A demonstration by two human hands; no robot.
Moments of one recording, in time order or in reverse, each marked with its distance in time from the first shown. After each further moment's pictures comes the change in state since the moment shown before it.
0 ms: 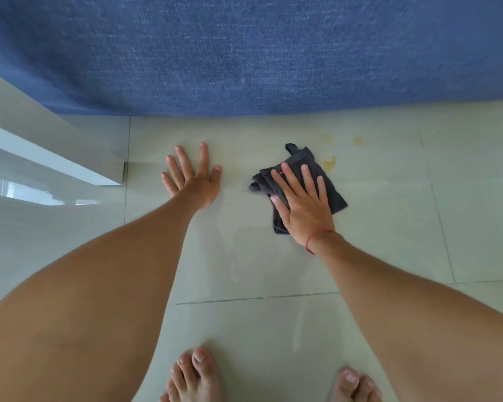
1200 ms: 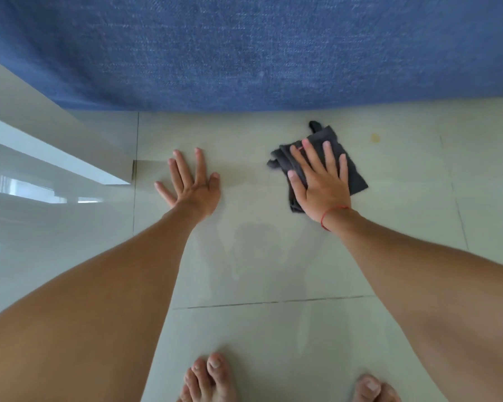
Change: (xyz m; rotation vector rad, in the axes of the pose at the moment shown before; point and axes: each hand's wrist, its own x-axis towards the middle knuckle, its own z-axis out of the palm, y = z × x) left_hand 0.001 -0.027 0.005 0.002 0.064 -0.011; right_hand 0.041 0.007 -0.005 -0.007 0.097 0.096
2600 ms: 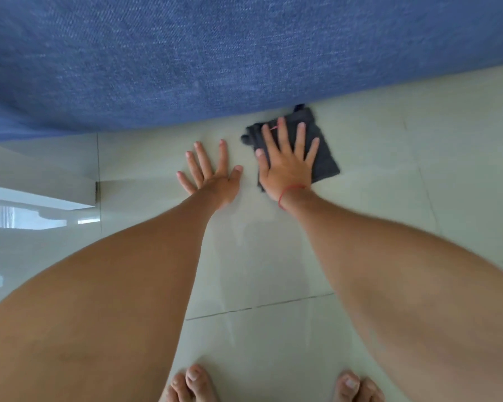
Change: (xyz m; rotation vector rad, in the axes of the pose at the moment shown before) left_hand -0.001 0.100 0.018 0.082 -0.118 0.129; right_hand 0.033 -0.003 -0.005 0.139 0.047 0.166
